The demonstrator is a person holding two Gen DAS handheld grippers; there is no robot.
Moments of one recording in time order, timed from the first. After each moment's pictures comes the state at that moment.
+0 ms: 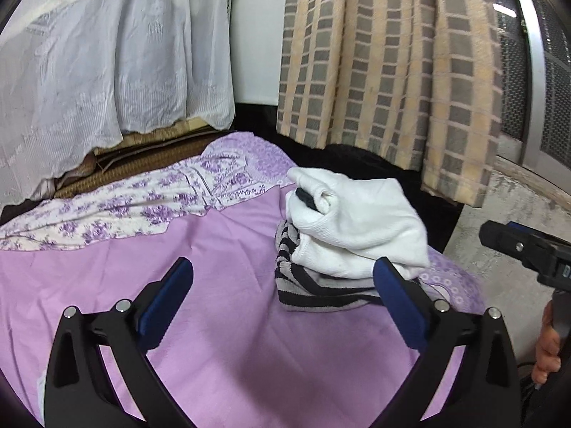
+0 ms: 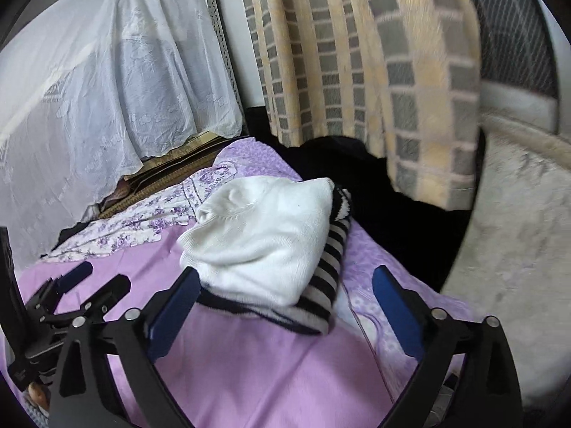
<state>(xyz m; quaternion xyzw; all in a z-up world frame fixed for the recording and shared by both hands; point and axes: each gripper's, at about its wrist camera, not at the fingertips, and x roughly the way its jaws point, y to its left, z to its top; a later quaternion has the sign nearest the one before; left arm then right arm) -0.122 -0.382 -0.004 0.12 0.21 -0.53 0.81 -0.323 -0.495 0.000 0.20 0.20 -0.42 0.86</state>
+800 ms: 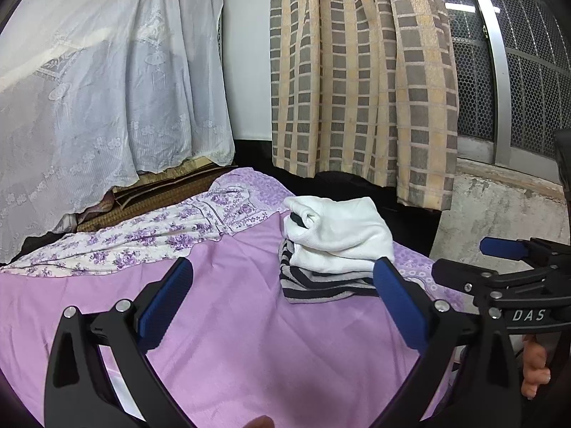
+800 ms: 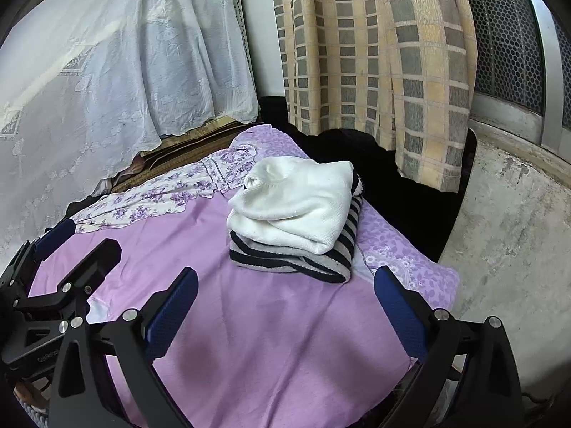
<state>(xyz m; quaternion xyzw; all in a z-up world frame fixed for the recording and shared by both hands) -0.162 -0.310 0.036 0.13 0.15 -0.54 0.82 -0.317 -0.422 0.015 0.19 0.23 -0.40 0.86</state>
